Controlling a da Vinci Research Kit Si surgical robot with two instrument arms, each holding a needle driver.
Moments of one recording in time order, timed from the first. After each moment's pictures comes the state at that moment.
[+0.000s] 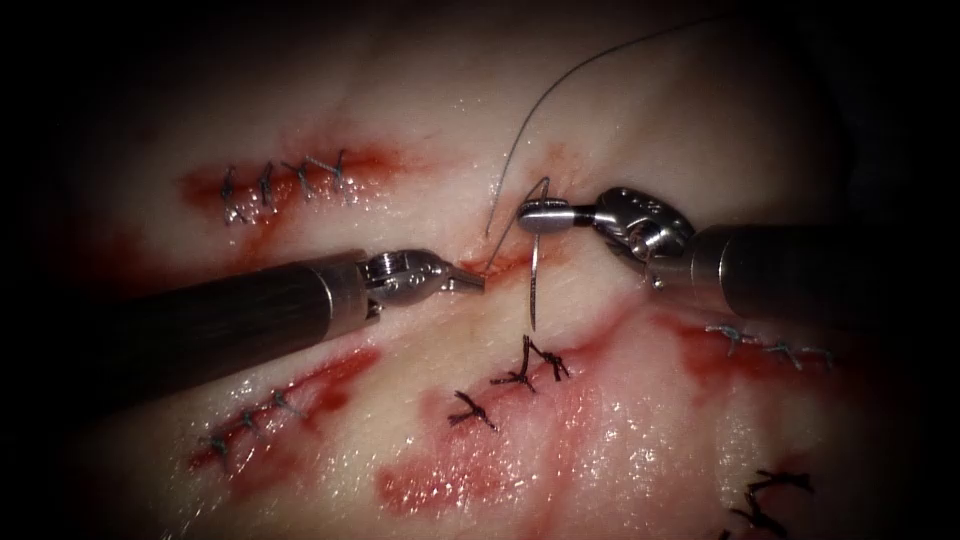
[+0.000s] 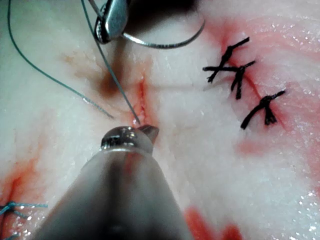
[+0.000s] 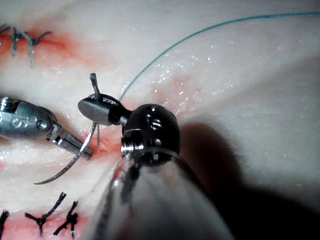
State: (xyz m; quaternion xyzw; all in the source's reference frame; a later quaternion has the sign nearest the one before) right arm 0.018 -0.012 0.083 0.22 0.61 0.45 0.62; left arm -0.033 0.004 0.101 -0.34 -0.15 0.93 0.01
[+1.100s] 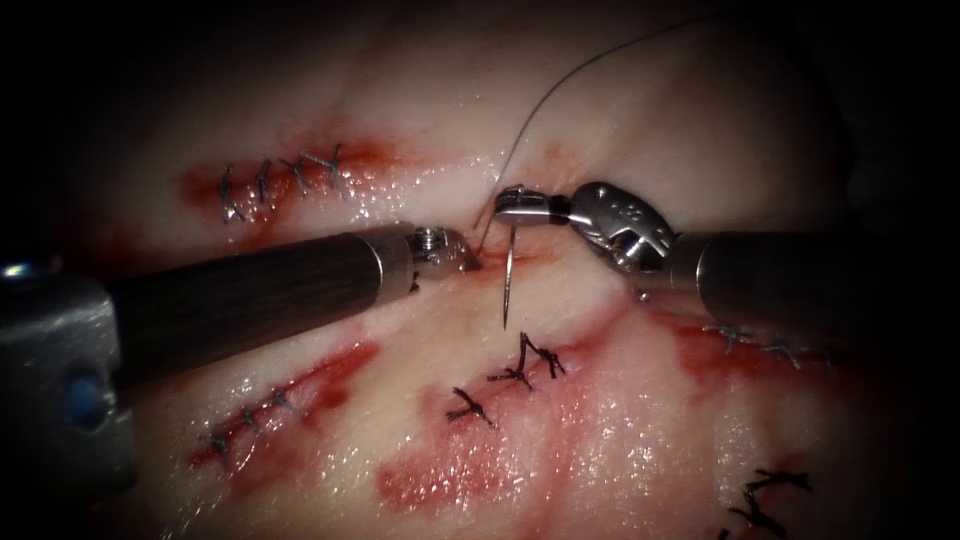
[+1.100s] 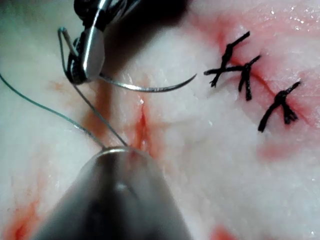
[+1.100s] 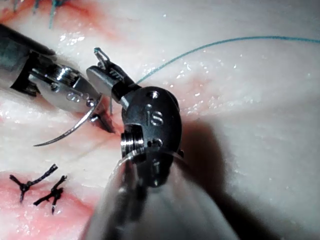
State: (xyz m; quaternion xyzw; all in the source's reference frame) right arm 0.022 -0.011 0.084 0.05 0.66 0.29 0.69; left arm -0.031 0.006 0.108 -0.14 -0.18 0.97 -0.06
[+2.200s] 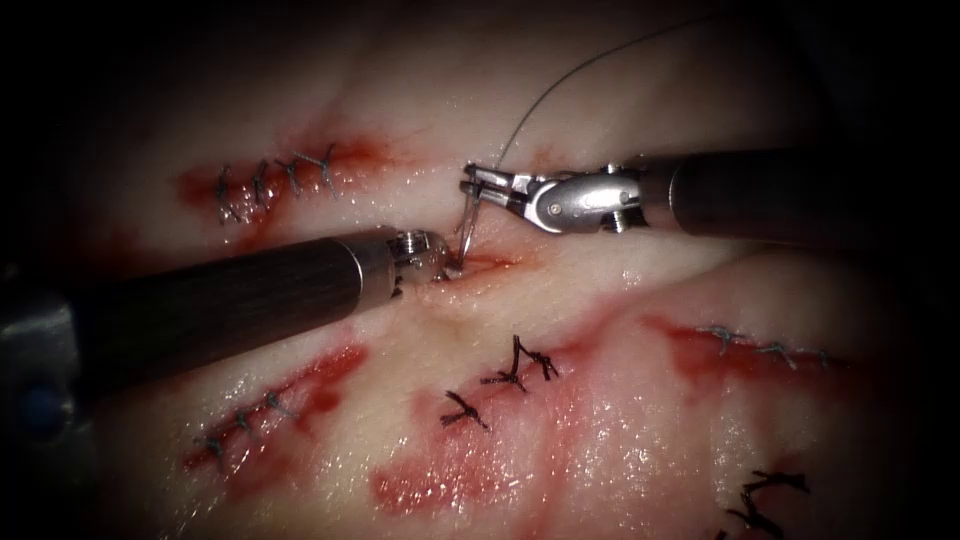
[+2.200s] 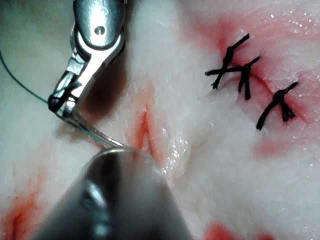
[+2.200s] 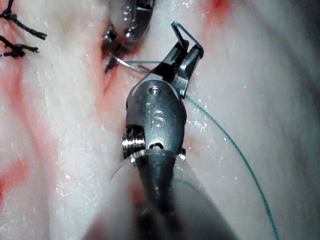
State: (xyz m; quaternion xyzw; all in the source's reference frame) right arm 0.026 -0.012 0.088 -0.18 0.63 0.11 0.74; left arm -0.027 0.005 0.107 -0.13 -0.19 0.97 -0.02
